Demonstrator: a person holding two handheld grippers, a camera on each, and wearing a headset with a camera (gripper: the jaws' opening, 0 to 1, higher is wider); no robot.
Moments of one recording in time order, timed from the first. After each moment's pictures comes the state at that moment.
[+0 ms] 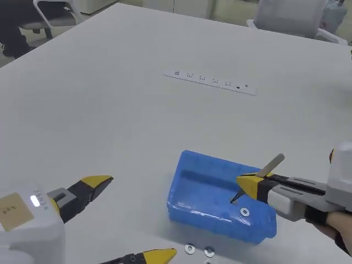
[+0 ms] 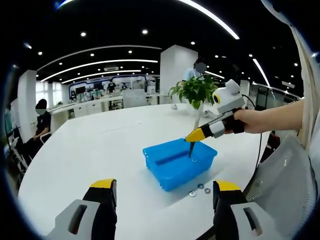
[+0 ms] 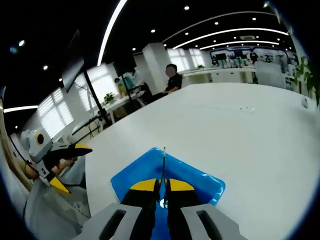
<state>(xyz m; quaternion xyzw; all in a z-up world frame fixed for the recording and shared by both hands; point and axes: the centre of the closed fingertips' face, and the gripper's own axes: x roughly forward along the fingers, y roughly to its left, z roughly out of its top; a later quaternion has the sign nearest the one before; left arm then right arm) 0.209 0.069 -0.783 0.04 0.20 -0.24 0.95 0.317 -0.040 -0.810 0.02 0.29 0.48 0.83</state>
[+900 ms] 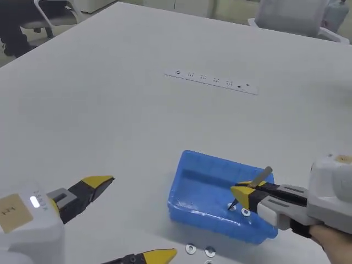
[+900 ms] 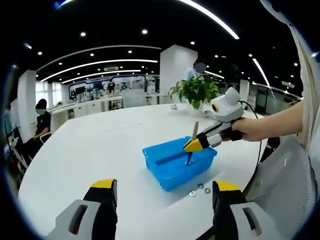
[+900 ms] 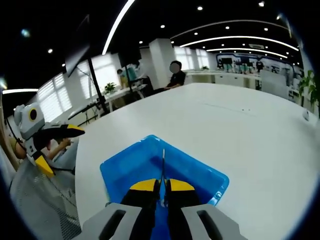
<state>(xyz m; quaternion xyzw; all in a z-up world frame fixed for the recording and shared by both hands) 0.208 0.069 -0.783 0.04 0.20 -0.24 0.95 0.315 -0.040 -0.833 -0.04 0.28 0.48 0.83</state>
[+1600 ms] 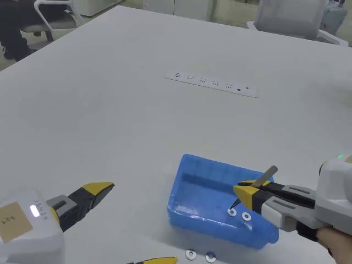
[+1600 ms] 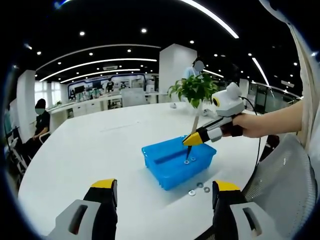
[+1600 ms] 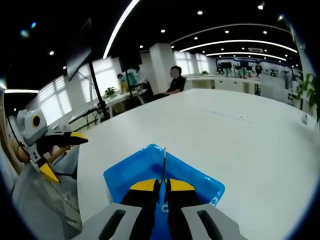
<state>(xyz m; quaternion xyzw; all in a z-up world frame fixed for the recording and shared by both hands) 0.207 0.069 -0.785 0.04 0.21 -0.24 0.95 0.318 -0.039 -0.814 -0.03 0.26 0.48 0.83</state>
